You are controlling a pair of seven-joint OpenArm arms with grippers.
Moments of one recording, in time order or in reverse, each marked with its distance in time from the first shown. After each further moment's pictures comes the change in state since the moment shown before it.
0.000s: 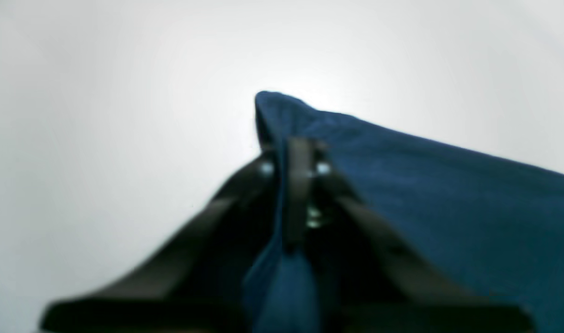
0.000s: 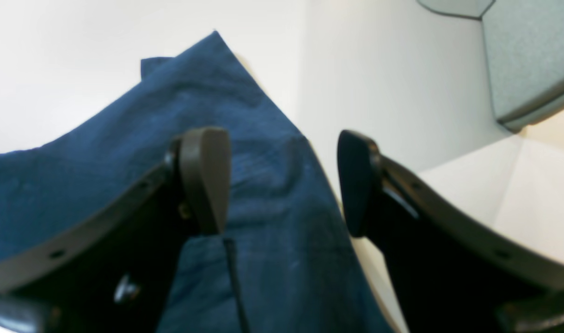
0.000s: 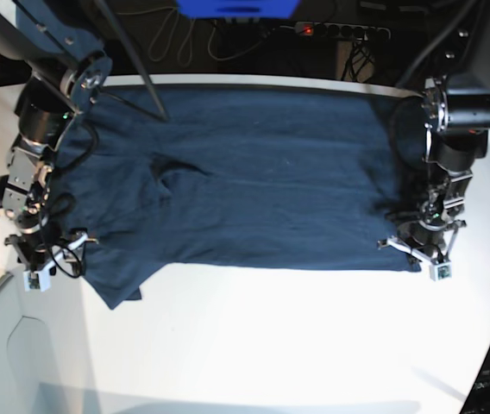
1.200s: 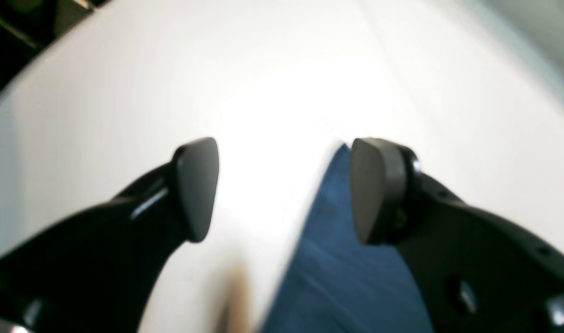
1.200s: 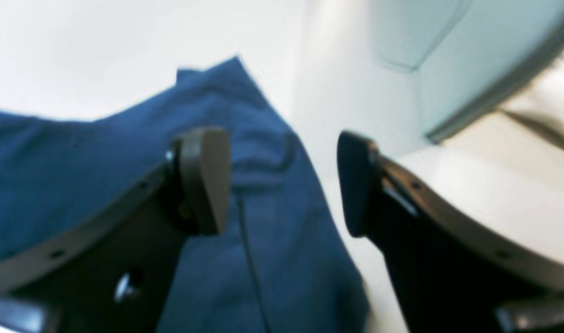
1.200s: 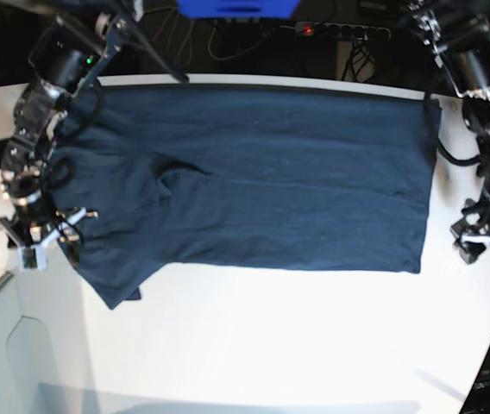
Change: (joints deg) left arm 22.4 1.0 -27.0 54.9 -9.4 0.0 34.8; right arm -11.4 -6.7 0.2 23.4 0.6 4.1 0.2
